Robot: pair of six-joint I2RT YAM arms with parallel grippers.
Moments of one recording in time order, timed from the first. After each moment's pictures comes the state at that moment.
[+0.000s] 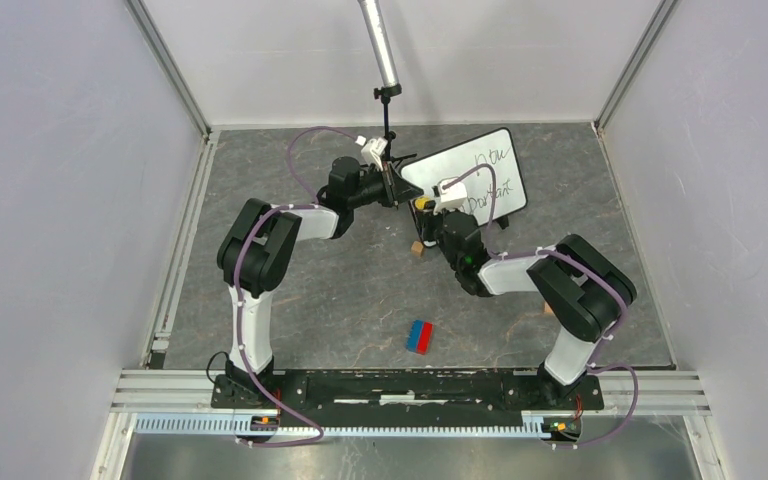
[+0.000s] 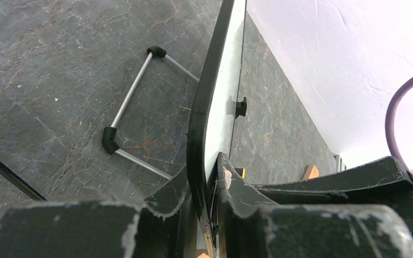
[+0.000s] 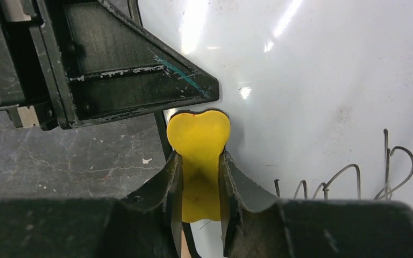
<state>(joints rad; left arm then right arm) -0.46 2.08 1.19 0.72 0.59 -0.64 0.68 1.75 0.69 0.87 0.32 0.17</state>
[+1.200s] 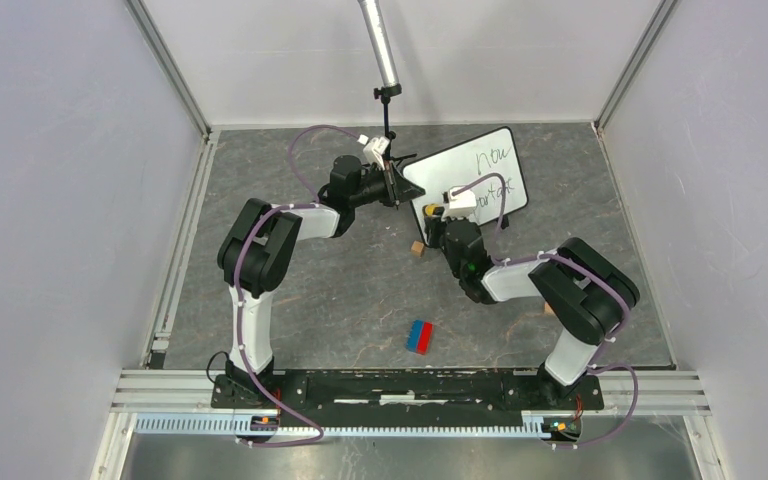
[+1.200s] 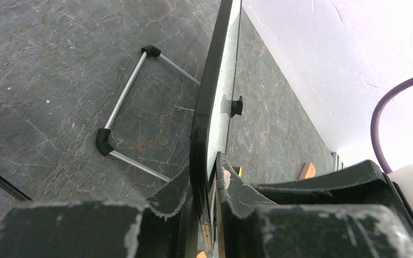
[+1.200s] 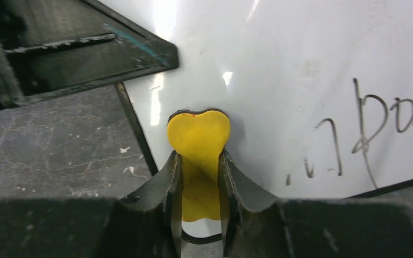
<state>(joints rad) -0.46 2.08 1.20 0.70 0.60 -0.64 0.70 1.73 0.64 0.87 0.45 0.26</state>
